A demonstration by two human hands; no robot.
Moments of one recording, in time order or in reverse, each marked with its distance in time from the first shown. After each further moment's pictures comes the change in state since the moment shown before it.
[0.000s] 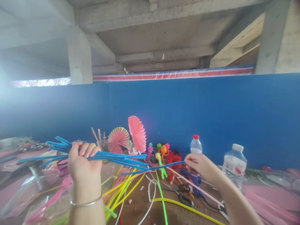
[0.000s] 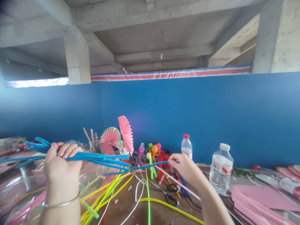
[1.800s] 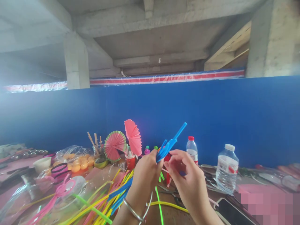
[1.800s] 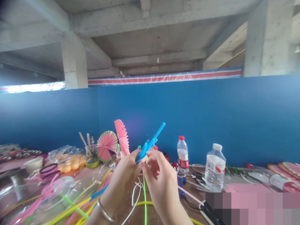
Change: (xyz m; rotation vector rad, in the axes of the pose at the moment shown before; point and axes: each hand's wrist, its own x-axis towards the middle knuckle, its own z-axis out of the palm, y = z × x) left_hand -0.096 -0.104 0.060 1.734 -0.811 -0.090; right_hand -0.044 -0.079 0.053 0.180 0.501 -0.365
